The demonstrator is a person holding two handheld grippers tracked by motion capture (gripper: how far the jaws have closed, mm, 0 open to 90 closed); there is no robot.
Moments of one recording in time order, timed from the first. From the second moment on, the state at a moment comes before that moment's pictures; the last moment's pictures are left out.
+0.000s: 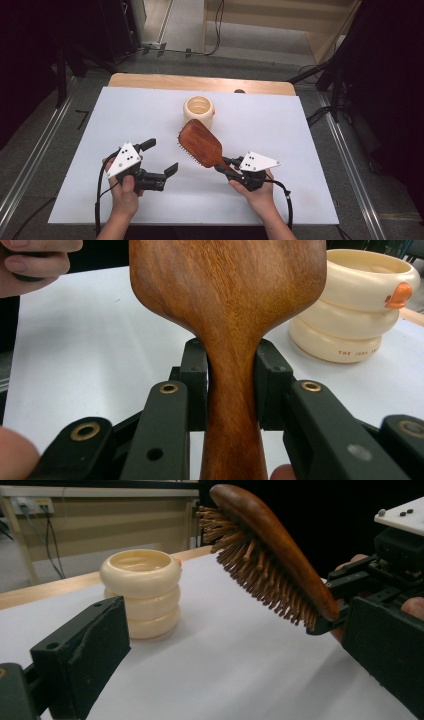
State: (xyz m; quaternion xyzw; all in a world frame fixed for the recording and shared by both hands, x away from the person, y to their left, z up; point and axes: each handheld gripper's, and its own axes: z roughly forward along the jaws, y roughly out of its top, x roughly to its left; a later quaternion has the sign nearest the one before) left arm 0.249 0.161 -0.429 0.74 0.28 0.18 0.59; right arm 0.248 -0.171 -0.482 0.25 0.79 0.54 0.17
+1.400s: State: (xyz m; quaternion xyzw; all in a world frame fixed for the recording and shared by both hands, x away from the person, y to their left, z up) left arm 0.274 0.082 -0.428 0.71 0.34 0.12 0.60; right arm 0.237 -0.154 -0.480 0.26 0.76 0.56 0.19
